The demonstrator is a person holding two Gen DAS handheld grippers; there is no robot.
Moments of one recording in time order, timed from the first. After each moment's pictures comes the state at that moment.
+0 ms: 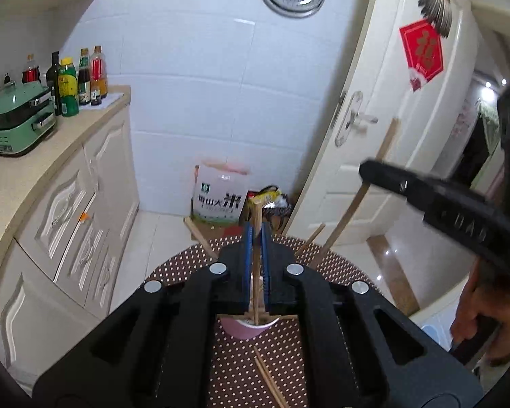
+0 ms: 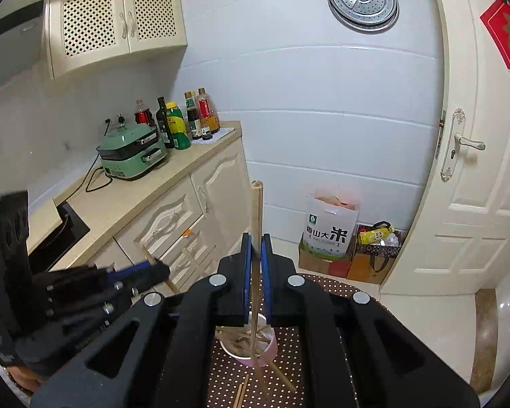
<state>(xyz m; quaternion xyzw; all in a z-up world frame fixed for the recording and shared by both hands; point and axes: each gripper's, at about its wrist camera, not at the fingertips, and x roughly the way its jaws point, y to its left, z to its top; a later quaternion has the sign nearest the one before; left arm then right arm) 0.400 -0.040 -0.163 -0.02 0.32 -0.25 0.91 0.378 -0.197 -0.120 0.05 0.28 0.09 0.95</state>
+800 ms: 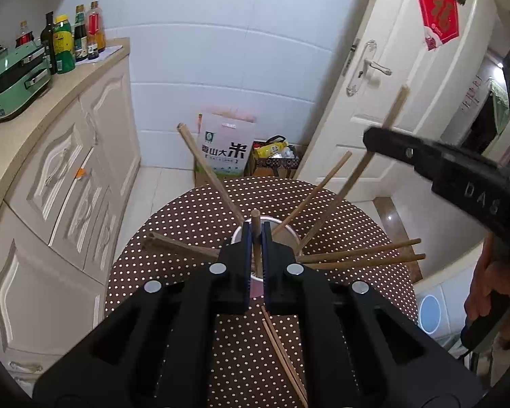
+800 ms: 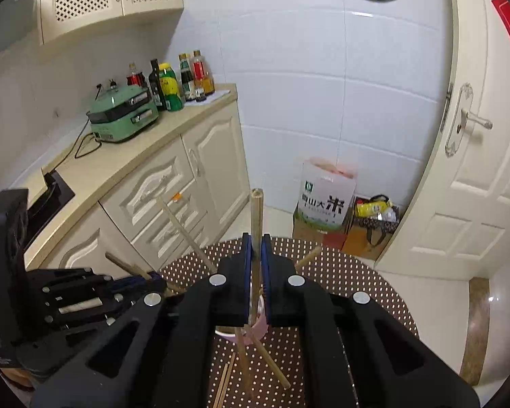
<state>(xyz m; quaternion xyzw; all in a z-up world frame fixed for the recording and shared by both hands) 0.403 -0.047 -0.217 0.00 0.41 -0.24 0.88 0.393 -0.193 -0.170 0.03 0.35 0.08 0.93</state>
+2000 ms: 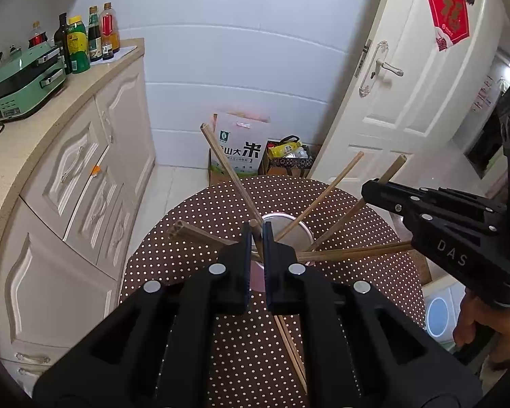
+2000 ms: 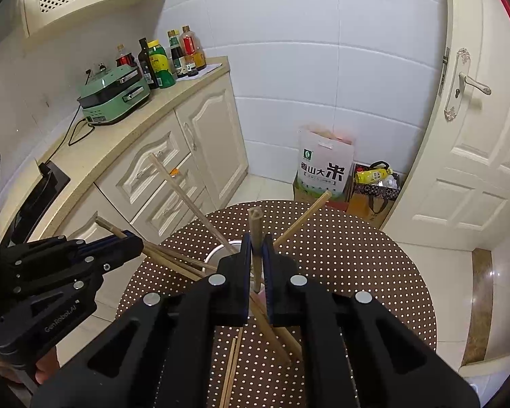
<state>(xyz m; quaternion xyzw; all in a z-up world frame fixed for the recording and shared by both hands) 0.395 -0.040 -0.209 0.01 0.41 -0.21 0.89 0.382 -0.188 -0.194 0.05 0.39 0.07 0.91</state>
